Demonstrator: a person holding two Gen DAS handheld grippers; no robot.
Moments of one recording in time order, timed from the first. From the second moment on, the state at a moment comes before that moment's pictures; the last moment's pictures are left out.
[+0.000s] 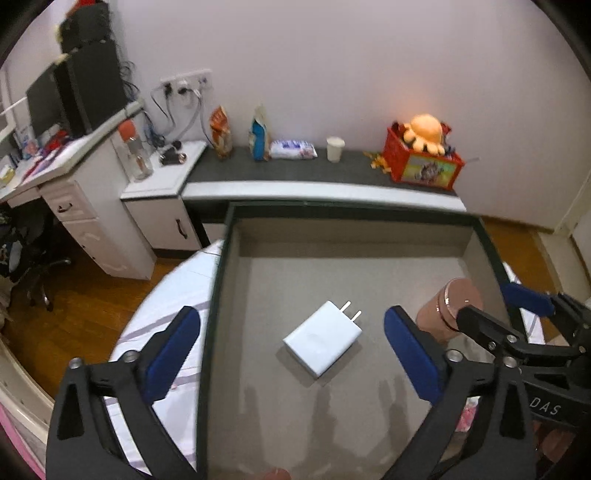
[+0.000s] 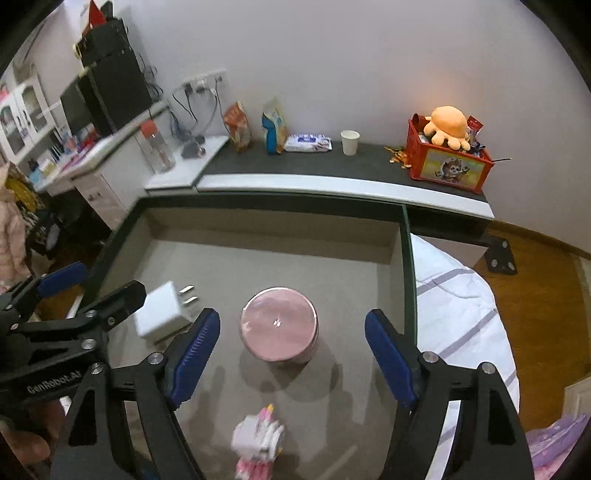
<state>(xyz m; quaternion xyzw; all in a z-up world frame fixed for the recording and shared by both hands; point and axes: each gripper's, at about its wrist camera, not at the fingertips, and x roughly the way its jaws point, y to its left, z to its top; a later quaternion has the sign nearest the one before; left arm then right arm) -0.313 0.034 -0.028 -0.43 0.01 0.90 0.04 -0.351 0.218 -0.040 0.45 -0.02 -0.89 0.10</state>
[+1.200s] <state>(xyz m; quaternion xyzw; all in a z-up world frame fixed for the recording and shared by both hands) -0.074 -0.017 -0.044 -0.42 0.01 0.91 0.03 -0.100 0.238 -0.036 0.43 -0.07 -0.90 0.08</state>
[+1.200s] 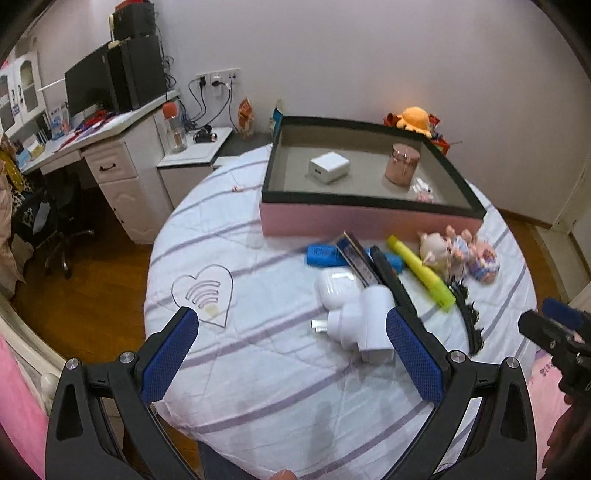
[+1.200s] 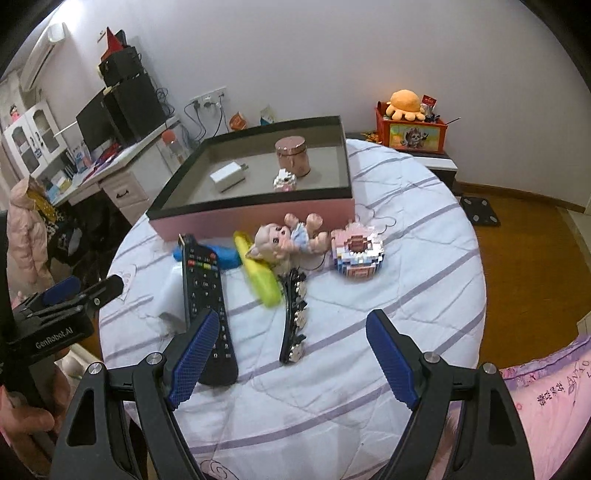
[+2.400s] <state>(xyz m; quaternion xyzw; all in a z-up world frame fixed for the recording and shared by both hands) -0.111 0.010 -0.111 -0.47 -0.02 0.88 0.11 -0.131 0.215 -0.103 0.49 0.02 -0.87 0.05</state>
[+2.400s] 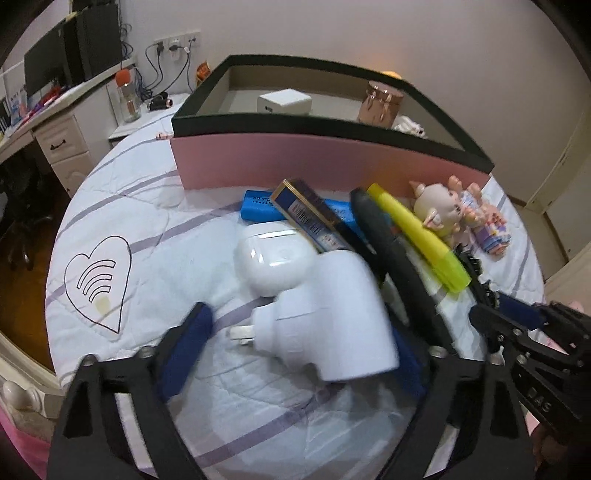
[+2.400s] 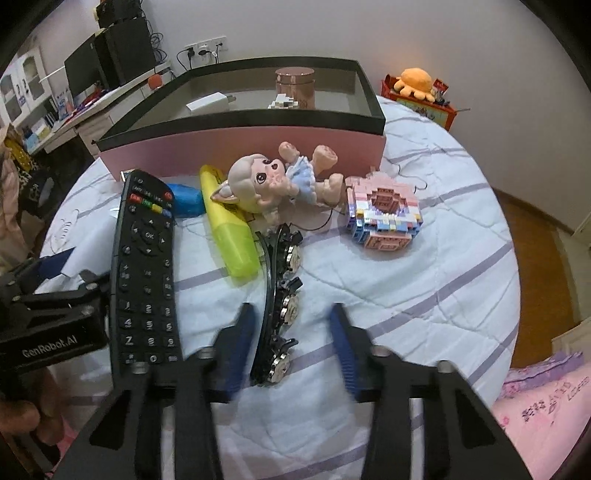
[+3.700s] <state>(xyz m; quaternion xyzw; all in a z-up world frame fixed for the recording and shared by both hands) -0.092 -0.027 -0.025 -0.38 -0.05 0.92 0.11 -0.113 0.228 -0.025 0.43 -0.05 -0.90 0.11</state>
